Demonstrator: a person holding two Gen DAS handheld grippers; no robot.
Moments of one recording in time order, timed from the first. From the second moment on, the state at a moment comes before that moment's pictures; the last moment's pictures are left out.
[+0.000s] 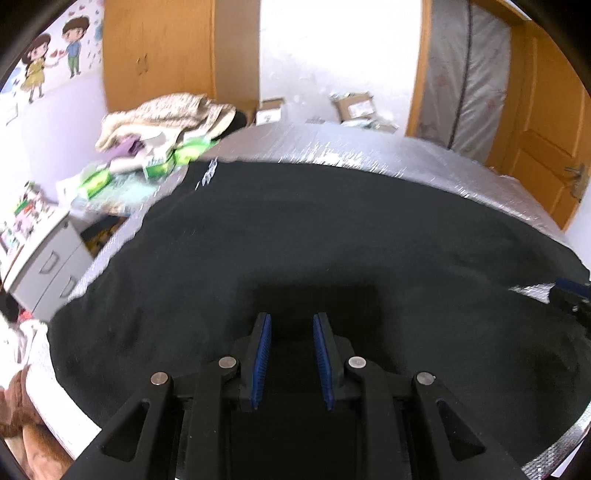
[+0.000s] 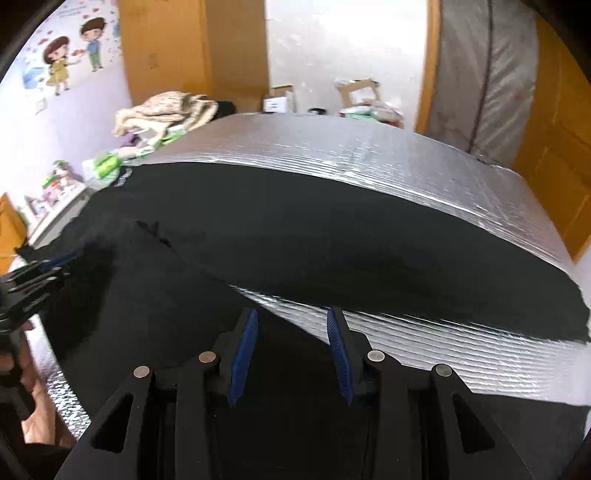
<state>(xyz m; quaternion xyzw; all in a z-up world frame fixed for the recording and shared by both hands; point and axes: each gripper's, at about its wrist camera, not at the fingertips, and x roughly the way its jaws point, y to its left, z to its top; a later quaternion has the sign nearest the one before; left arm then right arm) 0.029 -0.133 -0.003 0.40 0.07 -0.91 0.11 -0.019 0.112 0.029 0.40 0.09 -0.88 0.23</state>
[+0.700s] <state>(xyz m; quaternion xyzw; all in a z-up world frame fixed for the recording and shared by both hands) 0.038 -0.137 -0.009 0.39 0.07 -0.91 0.10 -0.036 0.040 -0.004 0.43 0.08 -0.84 0.31</state>
